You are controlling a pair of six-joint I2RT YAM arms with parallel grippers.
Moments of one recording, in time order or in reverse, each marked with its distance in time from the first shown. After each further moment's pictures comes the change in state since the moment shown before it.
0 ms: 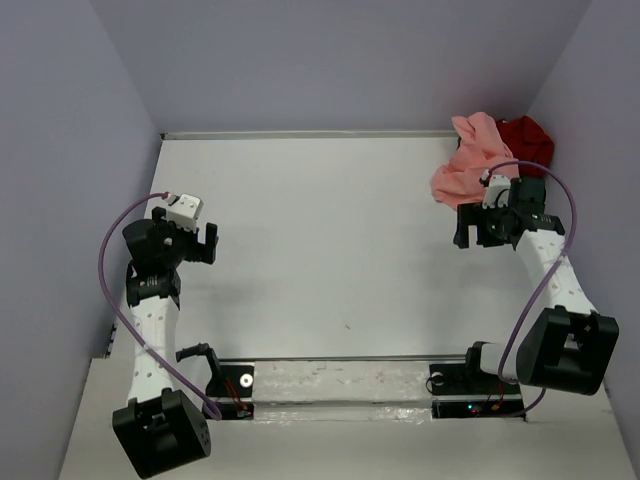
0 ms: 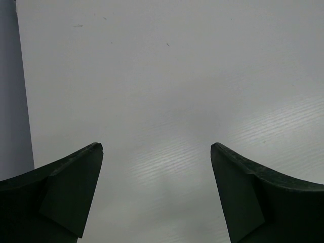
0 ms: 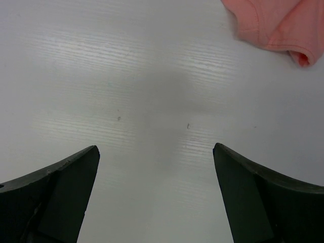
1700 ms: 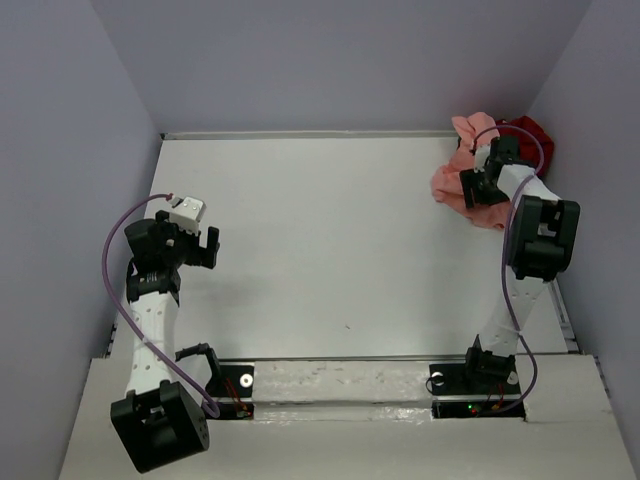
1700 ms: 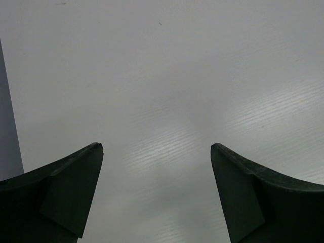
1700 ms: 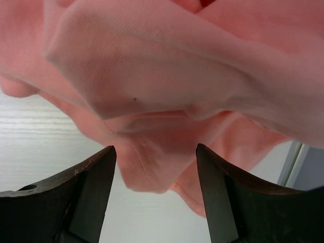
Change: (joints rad) left arm 0.004 0.026 0.005 -0.064 0.006 0.038; right arm 0.000 0.778 0.598 0.084 0.269 -0.095
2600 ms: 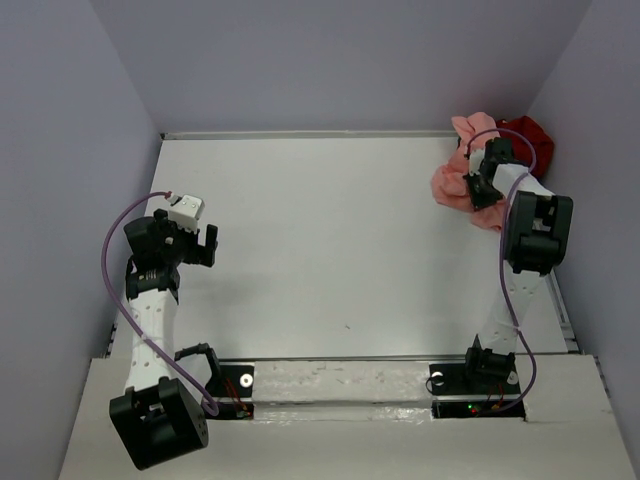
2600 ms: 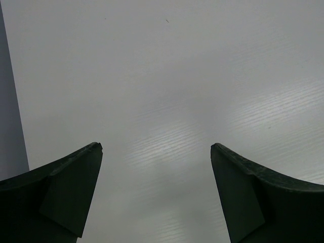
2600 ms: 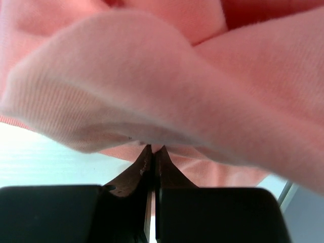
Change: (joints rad) left arm 0.000 0.027 0.017 -0.002 -0.026 0.000; right arm 0.006 0.106 0.062 -0.017 0.045 -0.053
